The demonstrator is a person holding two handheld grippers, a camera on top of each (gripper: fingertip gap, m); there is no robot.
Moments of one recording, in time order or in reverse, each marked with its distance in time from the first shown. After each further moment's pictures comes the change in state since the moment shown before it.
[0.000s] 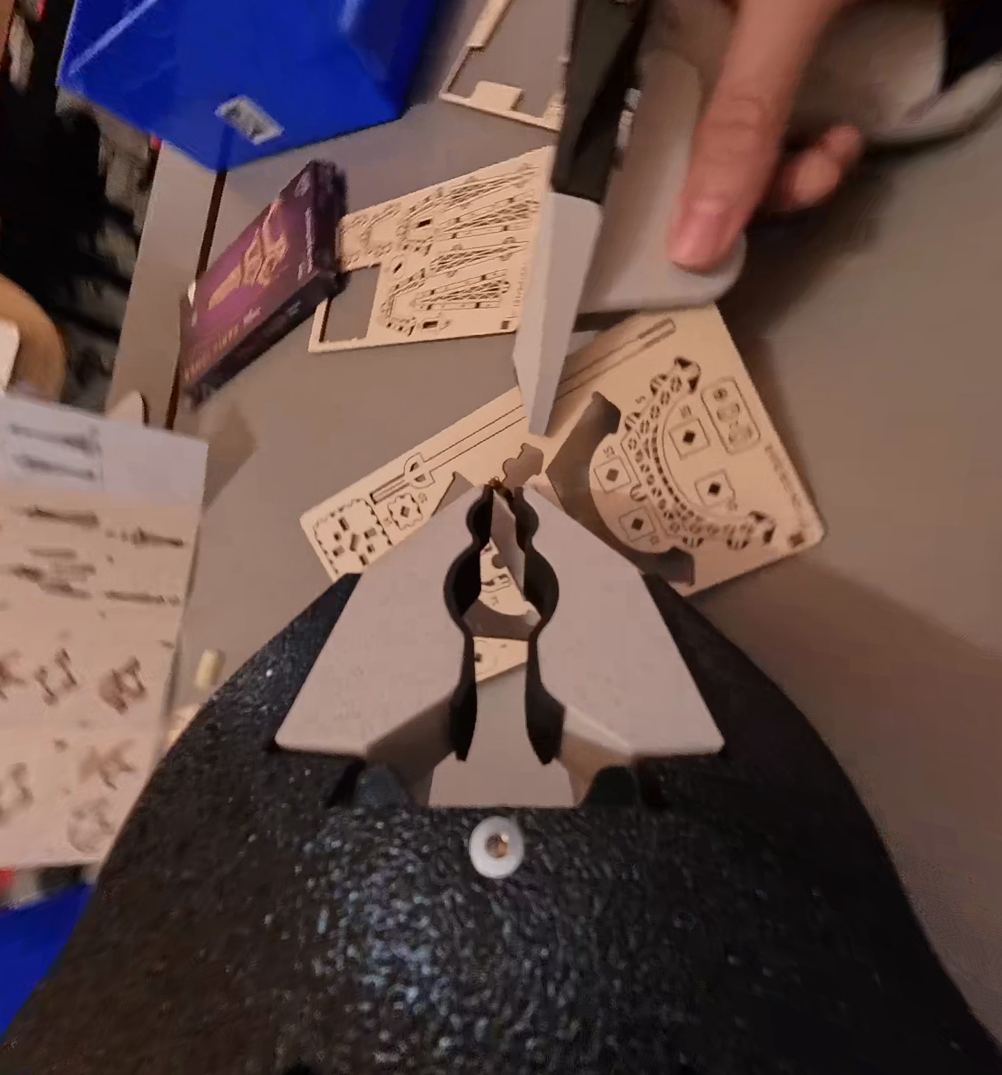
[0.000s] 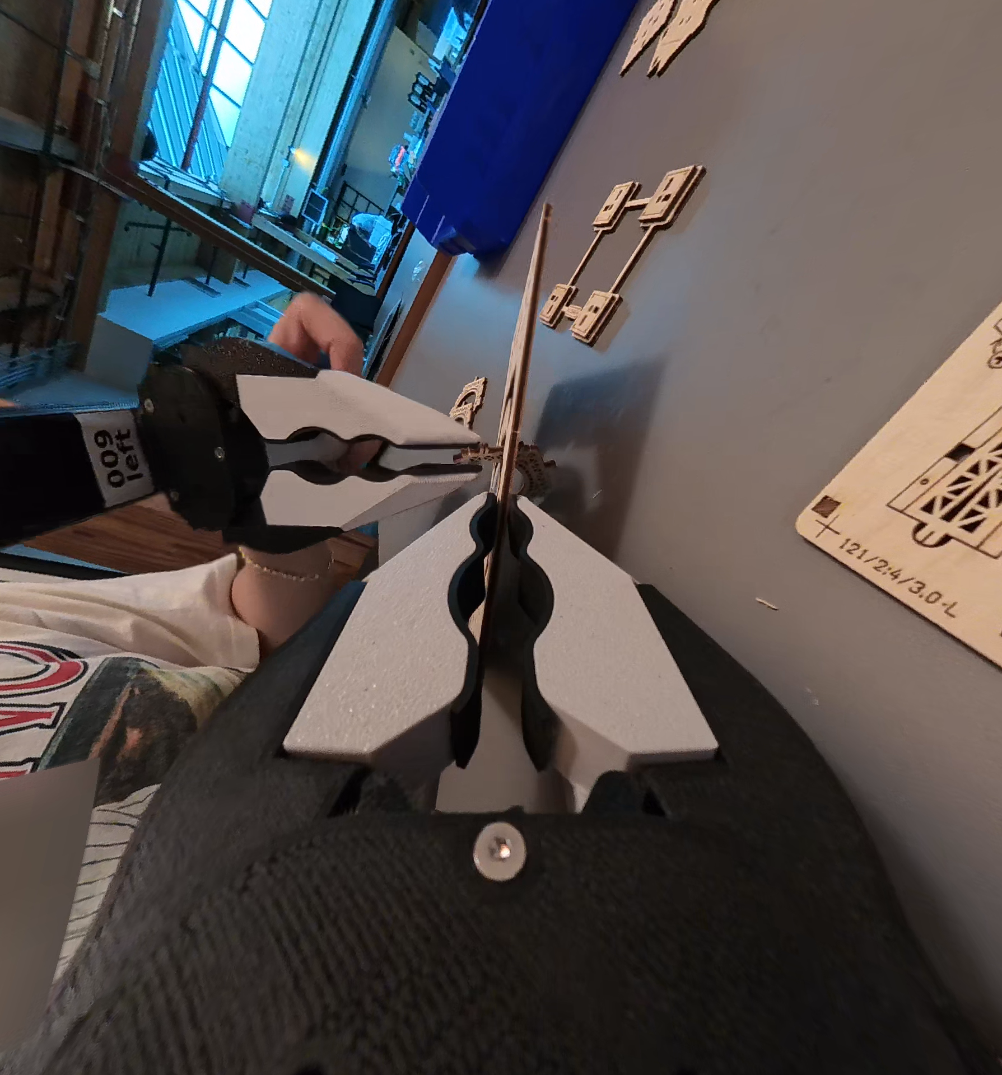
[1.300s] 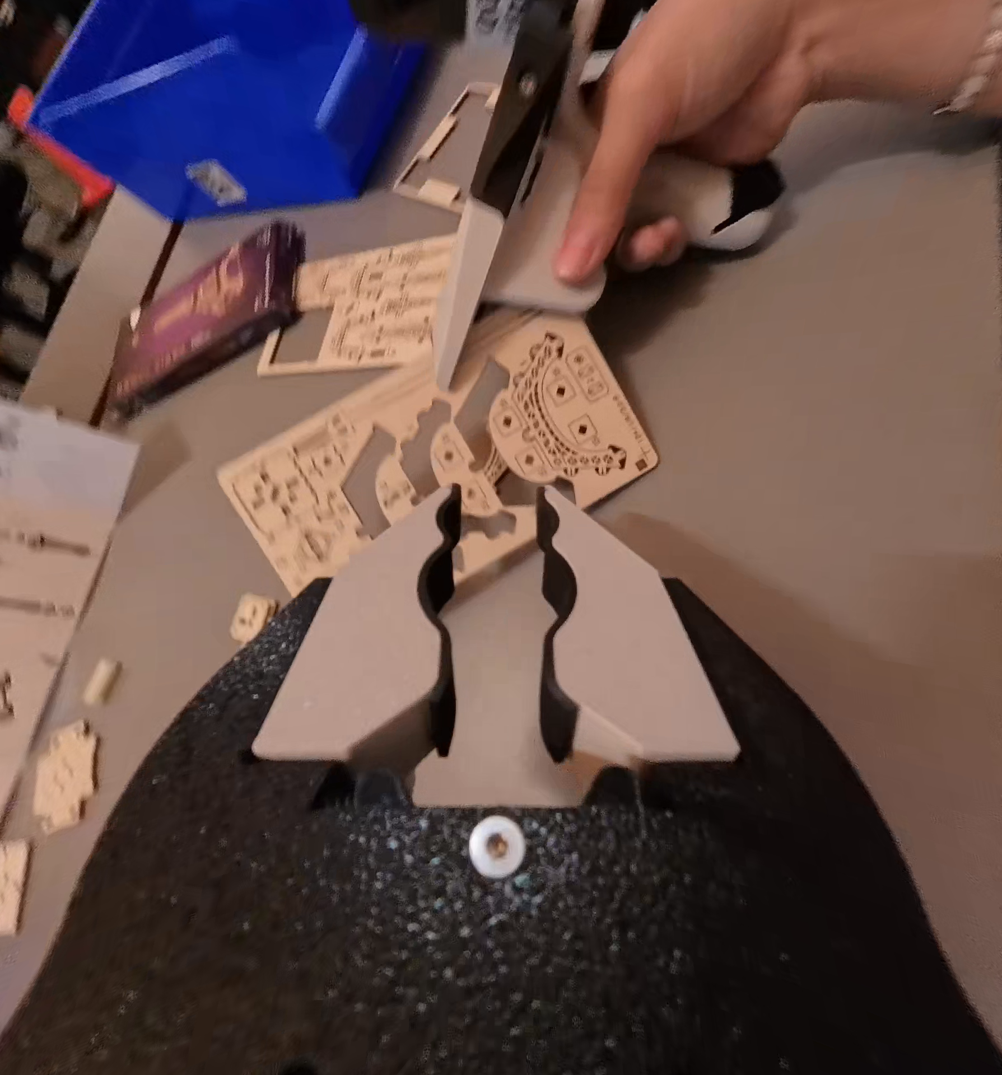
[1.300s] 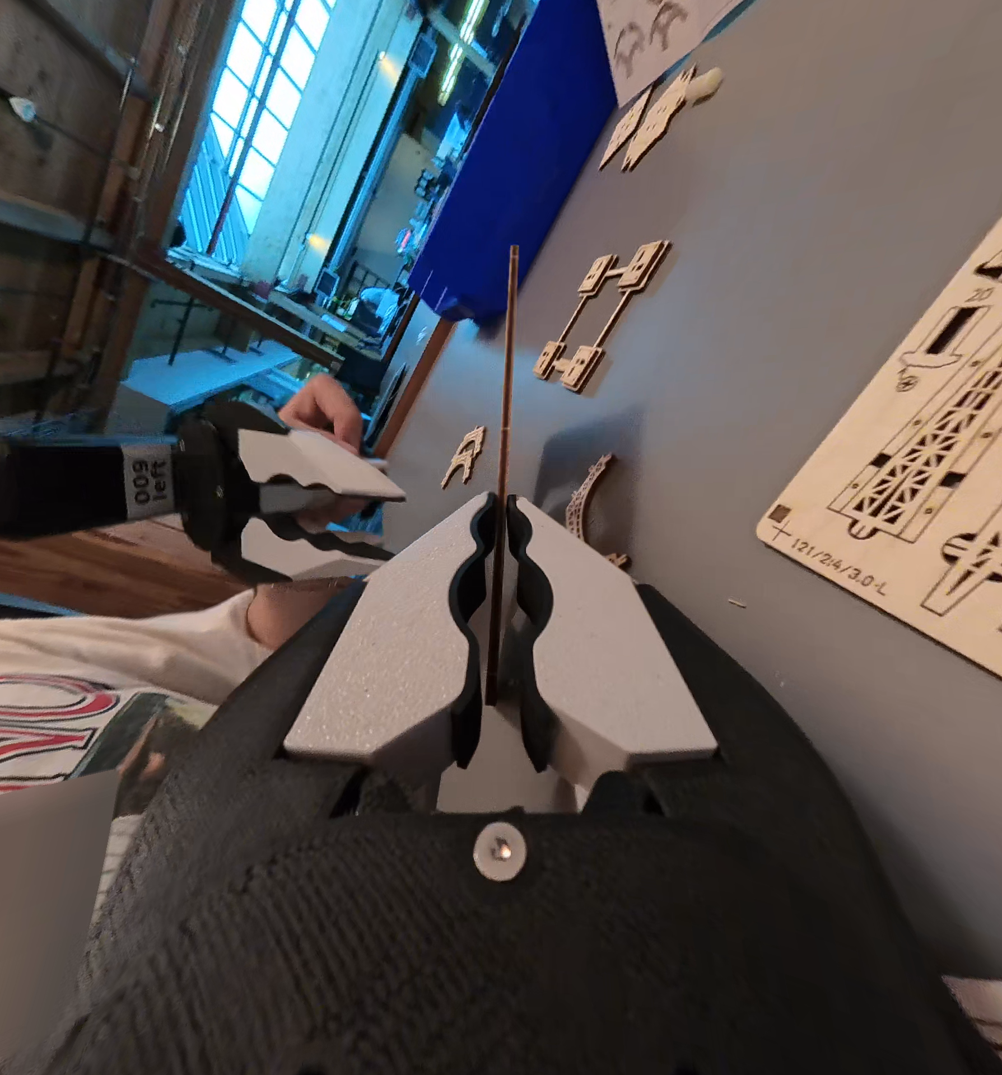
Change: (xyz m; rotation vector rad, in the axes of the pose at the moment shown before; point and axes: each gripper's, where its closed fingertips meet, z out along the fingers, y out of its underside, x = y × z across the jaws) left arm 0.019 -0.003 -0.036 0.163 0.132 -0.104; right arm 0.002 -0.015 -0.010 0.117 0.005 0.017
